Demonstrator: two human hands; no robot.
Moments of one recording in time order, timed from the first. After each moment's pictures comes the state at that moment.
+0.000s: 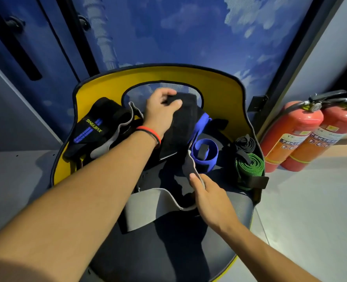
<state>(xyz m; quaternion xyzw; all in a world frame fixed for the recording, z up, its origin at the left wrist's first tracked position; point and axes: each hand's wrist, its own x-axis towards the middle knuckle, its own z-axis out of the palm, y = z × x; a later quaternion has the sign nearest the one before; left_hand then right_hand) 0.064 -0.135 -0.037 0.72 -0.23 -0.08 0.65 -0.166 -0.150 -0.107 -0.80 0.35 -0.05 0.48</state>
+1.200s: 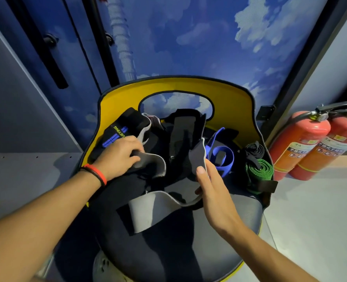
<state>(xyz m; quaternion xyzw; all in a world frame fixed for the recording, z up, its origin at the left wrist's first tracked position) 0.092 0.047 -0.063 0.86 -0.47 -0.01 0.20 -0.165 -0.111 -0.063 -0.73 0.26 -0.15 0.61</state>
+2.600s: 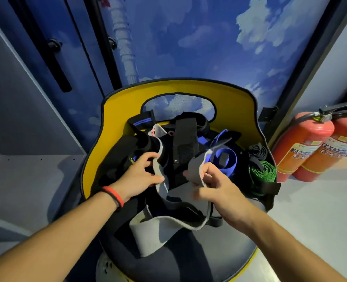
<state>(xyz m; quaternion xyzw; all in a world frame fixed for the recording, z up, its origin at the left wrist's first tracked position) 0.022 0.028 -0.072 0.82 -0.18 -0.31 0.44 -0.161 -0.138 -0.049 -0.67 0.15 -0.03 0.72</state>
